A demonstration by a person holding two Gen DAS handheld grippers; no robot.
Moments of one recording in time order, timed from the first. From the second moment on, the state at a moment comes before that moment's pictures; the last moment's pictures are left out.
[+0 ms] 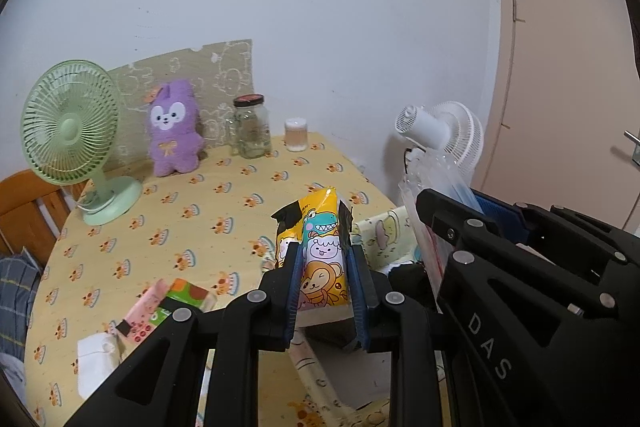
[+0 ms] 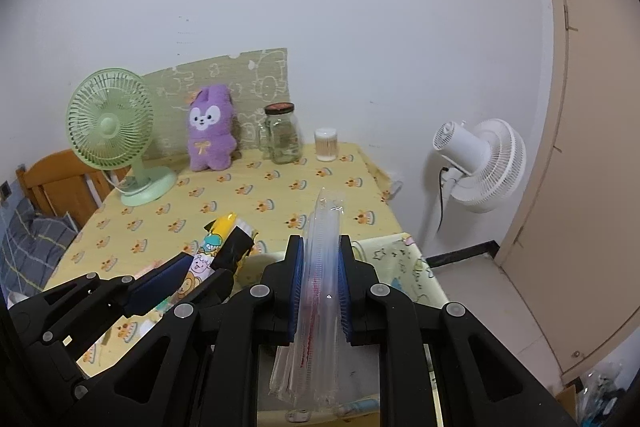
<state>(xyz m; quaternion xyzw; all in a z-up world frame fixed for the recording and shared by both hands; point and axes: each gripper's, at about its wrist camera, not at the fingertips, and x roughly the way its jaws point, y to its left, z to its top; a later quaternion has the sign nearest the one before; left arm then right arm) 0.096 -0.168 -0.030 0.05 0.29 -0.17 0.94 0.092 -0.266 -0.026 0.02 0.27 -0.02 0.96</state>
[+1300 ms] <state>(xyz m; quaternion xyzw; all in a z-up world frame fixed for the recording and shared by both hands) 0.121 -0.204 -0.079 0.10 0.36 -0.20 0.90 0.121 -0.301 -0.089 0.09 0.35 -0.04 0.93</state>
